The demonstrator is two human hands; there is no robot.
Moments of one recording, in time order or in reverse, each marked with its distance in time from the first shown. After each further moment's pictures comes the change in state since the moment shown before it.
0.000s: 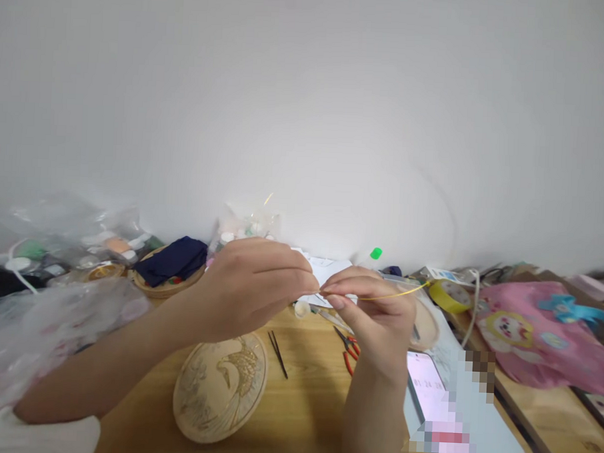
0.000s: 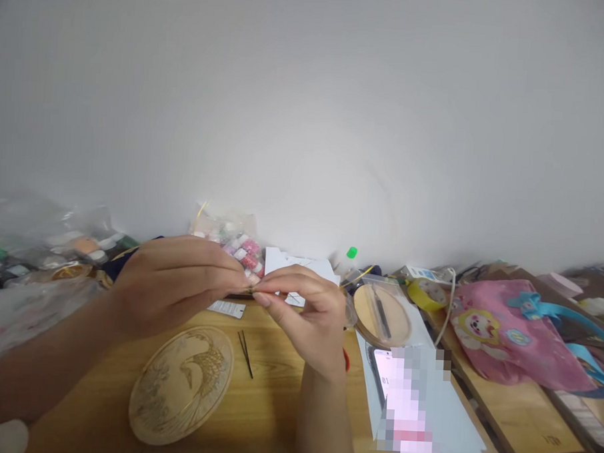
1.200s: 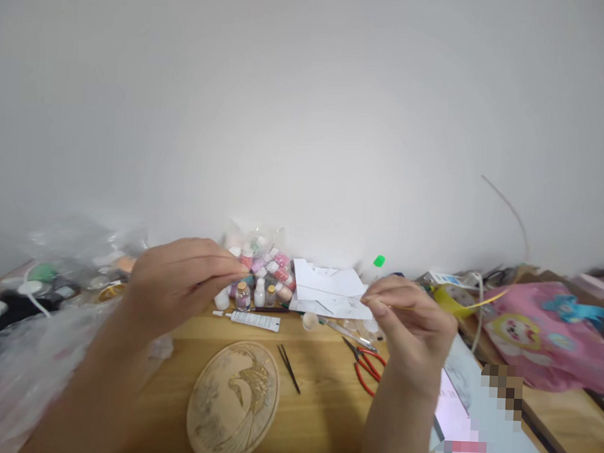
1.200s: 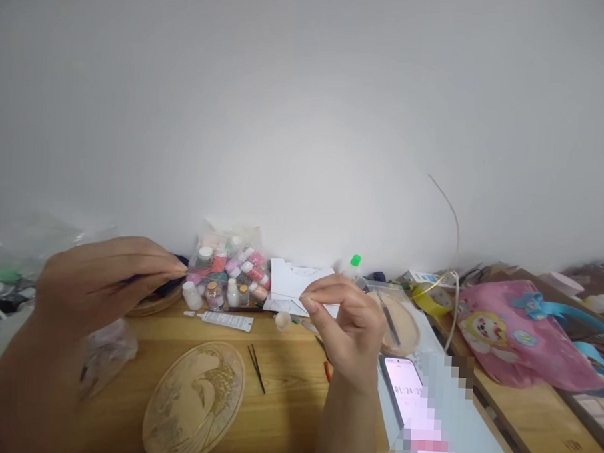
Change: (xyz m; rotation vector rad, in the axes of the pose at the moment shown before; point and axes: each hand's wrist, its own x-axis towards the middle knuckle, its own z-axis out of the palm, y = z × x) left_hand -0.046 -0.027 -0.053 0.210 0.082 -0.236; right_hand -0.004 -0.003 -0.017 -0.186 0.157 -0.125
